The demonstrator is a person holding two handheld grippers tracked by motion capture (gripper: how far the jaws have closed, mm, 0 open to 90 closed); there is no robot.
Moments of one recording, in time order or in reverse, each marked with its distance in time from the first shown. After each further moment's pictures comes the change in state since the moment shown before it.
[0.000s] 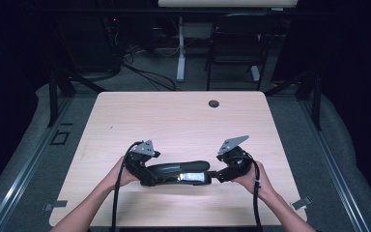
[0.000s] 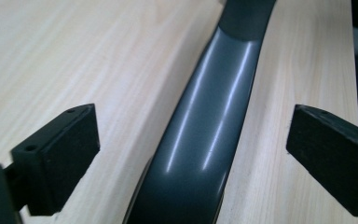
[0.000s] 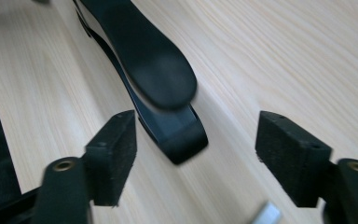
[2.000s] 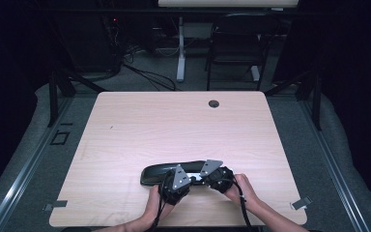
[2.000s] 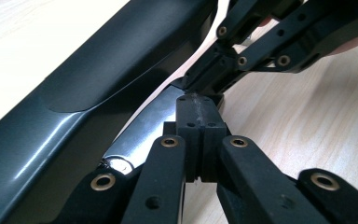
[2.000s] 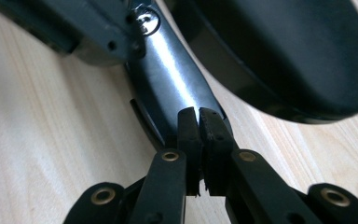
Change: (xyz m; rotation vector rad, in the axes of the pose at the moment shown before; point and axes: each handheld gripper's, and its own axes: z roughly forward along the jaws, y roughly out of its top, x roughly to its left) left arm -0.112 0.013 0.085 -0.099 0.320 -0.067; right arm 0.041 -0.020 0.066 0.053 -0.176 -0.232
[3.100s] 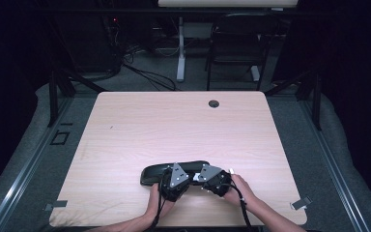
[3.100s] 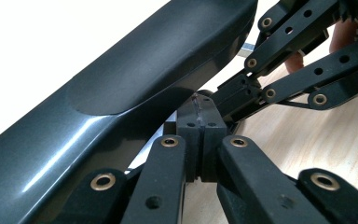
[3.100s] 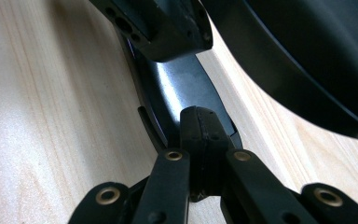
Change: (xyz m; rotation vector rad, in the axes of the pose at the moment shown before) left arm 0.009 -0.006 0.009 -0.078 0.037 -0.042; right arm 0.011 -0.005 0.007 -0.054 -0.022 -0.074
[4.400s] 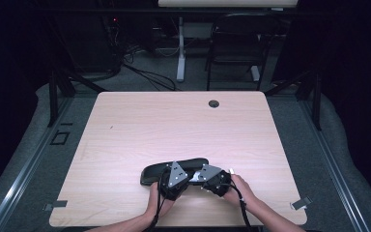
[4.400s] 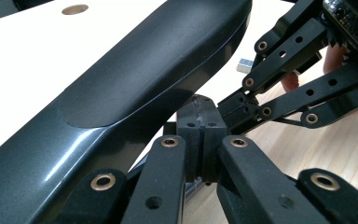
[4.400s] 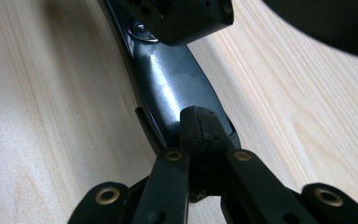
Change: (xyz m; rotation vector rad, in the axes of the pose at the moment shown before) left arm 0.002 0.005 -0.005 -0.045 0.007 -0.005; right arm 0.000 0.000 0.000 0.002 -0.011 0.003
